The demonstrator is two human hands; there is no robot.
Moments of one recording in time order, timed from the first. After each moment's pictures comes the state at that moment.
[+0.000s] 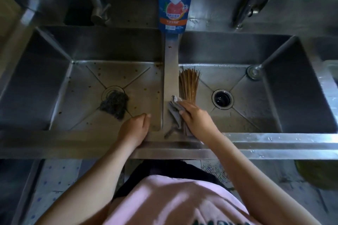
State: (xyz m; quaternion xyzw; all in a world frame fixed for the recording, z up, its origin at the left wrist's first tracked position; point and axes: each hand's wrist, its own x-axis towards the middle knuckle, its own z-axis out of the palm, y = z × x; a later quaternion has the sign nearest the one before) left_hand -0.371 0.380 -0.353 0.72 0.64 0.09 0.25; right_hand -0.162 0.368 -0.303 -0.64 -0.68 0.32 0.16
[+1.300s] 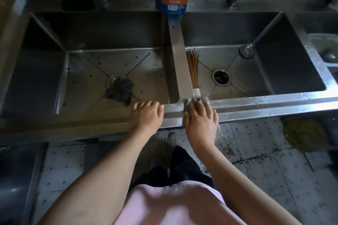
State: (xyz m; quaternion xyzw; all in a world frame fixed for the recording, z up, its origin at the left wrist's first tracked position) left_hand -0.408 0.342 -0.364 0.80 0.58 0.02 0.14; right_hand -0.256 0.267 -0.343 -0.82 -0.57 0.09 0.04
